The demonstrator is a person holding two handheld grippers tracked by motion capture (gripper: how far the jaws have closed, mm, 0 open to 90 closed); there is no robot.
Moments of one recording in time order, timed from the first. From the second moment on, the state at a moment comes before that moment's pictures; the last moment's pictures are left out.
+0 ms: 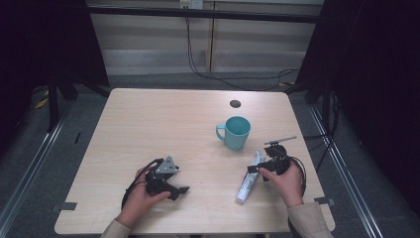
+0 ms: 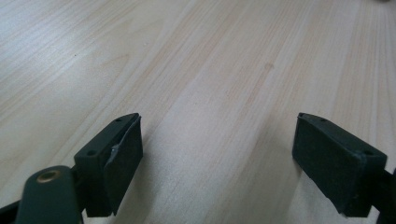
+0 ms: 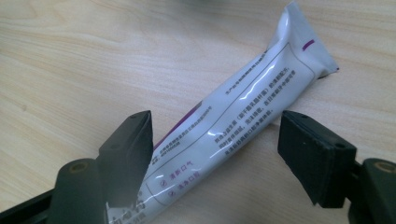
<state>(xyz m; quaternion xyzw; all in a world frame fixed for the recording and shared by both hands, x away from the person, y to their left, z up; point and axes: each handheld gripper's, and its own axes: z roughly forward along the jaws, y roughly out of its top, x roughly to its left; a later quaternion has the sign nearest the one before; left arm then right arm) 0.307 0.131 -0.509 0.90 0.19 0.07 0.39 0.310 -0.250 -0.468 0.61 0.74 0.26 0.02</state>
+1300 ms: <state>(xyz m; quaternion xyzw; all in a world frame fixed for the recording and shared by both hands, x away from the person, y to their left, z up) 0.307 0.131 -0.509 0.90 0.19 0.07 0.39 0.317 -0.230 -0.473 0.57 0.80 0.18 0.05</state>
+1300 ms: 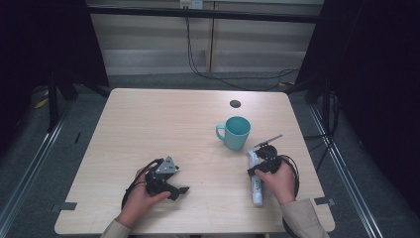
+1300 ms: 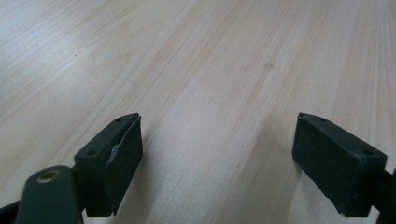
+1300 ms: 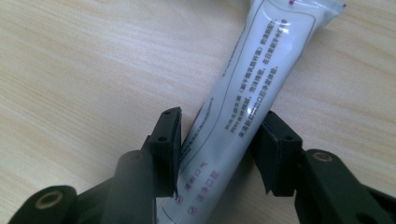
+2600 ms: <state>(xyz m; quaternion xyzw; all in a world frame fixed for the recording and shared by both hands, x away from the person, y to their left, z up) 0.307 0.131 -0.509 0.90 0.19 0.07 0.39 0.308 -0.231 -0.445 0.51 0.78 0.36 0.05</state>
